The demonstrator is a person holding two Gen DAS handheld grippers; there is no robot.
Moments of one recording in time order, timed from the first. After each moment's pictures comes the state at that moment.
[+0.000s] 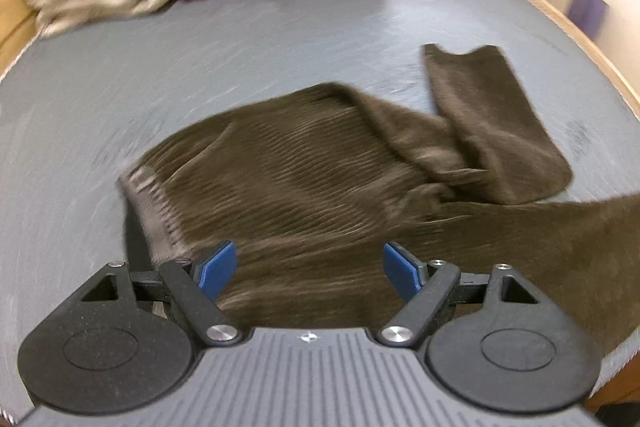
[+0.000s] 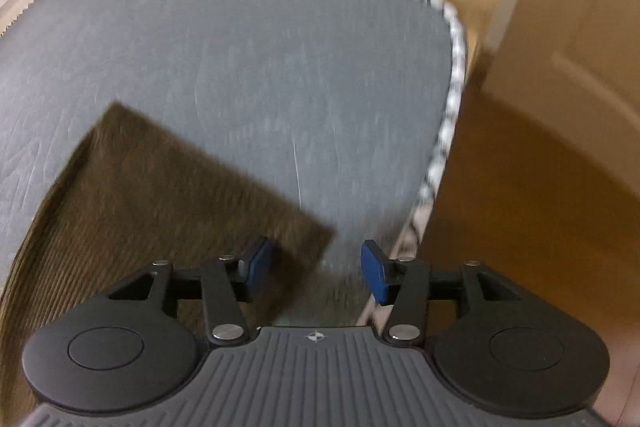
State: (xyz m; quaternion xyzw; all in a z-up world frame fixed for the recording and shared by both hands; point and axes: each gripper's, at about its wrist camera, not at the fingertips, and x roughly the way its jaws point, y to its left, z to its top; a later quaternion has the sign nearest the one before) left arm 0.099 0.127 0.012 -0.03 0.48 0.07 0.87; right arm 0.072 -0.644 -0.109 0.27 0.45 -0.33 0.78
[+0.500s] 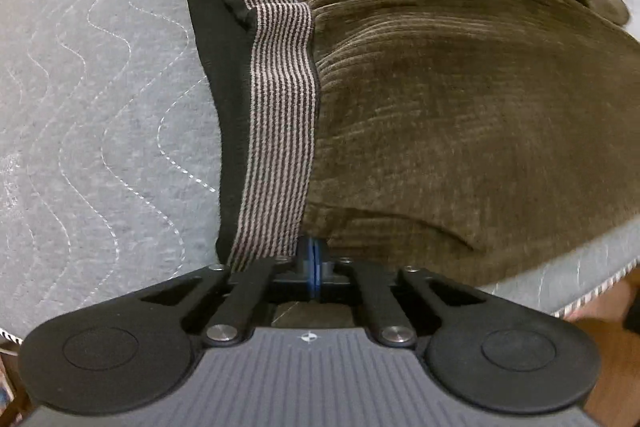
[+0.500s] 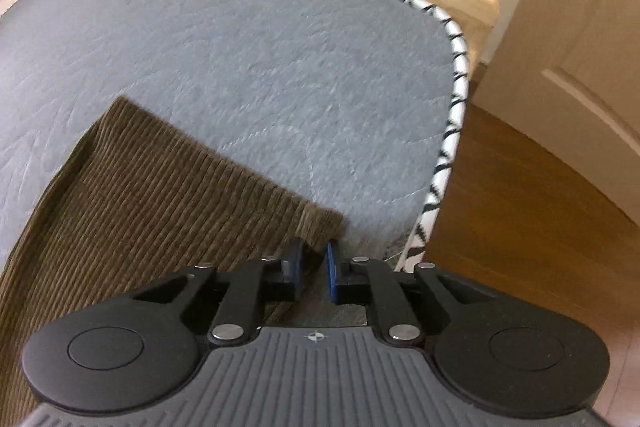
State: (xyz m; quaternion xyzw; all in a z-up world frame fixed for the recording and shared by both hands) left arm 0.013 0.219 -0.086 -0.01 0.65 0.03 0.76; right arm 0.075 -0.628 -0.094 0.22 0.44 -0.37 0.79
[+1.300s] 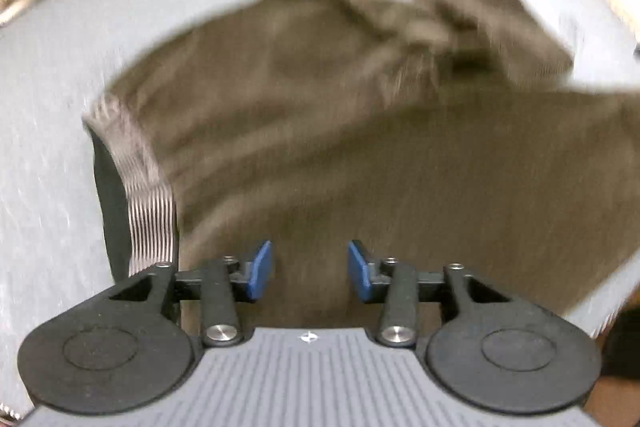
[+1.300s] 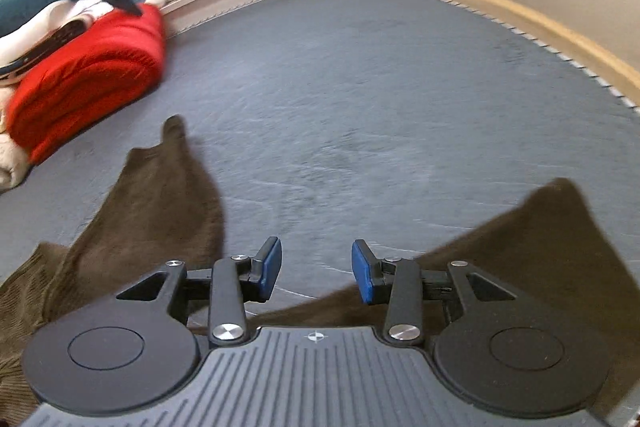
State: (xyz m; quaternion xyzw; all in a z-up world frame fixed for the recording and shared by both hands) left arm 0.076 0.119 -0.021 0.03 0.55 0.01 0.84; right arm 0.171 -0.409 -0.034 0.13 0.37 0.00 0.92
